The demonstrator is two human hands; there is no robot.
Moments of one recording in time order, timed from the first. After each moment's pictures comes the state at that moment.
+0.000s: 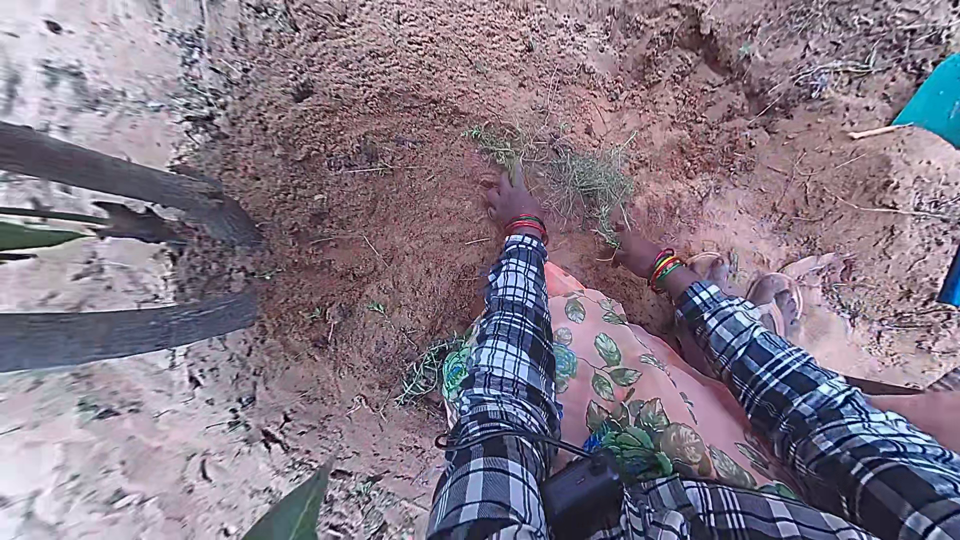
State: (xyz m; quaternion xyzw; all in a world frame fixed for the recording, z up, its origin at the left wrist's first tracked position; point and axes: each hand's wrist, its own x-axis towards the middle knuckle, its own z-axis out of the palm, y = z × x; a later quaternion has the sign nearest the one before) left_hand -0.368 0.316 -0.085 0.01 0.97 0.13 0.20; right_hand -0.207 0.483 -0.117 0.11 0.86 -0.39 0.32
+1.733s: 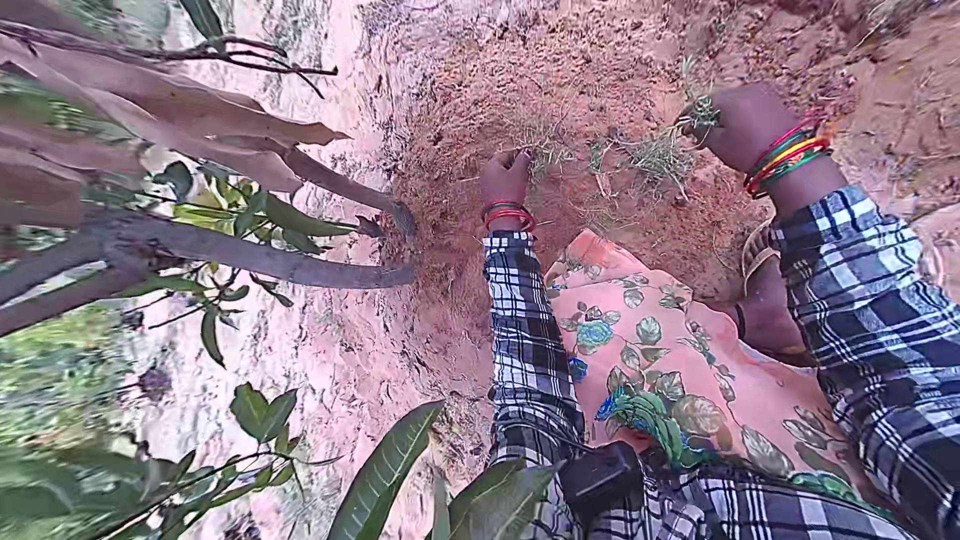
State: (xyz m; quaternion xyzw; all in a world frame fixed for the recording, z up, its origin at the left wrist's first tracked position) left_hand -0.348 0.254 0.082 0.00 0.94 0.33 0.11; right_hand -0.217 0.546 0.027 0.08 0.92 -0.38 0.02
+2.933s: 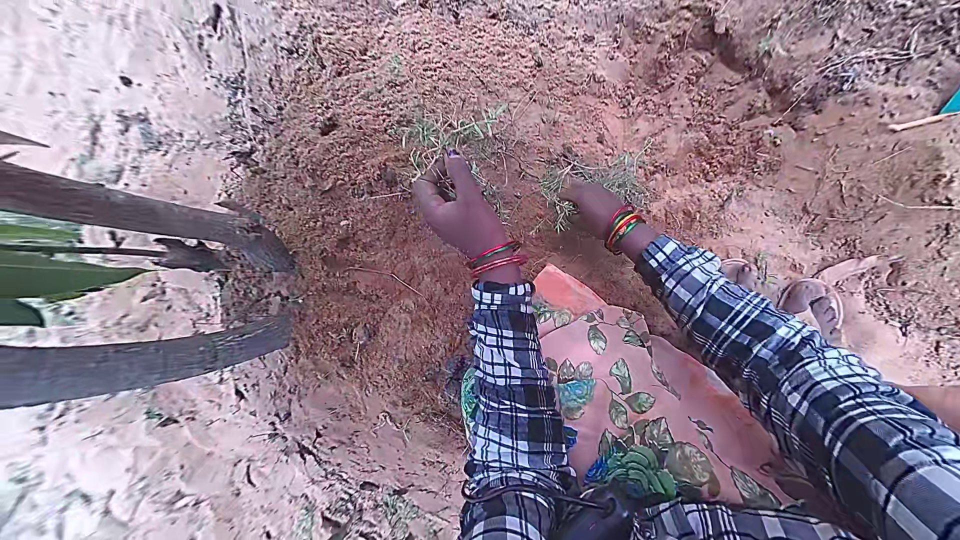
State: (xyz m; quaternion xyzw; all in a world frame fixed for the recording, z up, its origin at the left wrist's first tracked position) left_hand -0.357 0.283 0.028 -0.10 0.78 0.58 -0.21; right_hand -0.327 0.443 -0.085 0.00 0.92 -0.35 0.16
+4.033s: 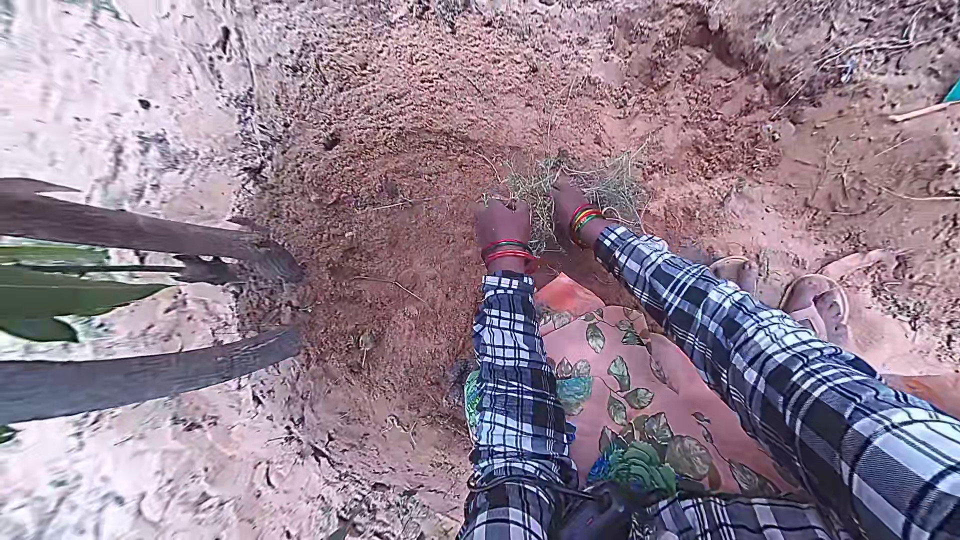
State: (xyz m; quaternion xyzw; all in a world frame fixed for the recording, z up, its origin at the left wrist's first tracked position) left_hand -0.371 0.292 -0.006 -0.07 0.95 0.19 0.23; right_hand -0.358 0.413 -0.120 0.12 0.90 -0.39 0.18
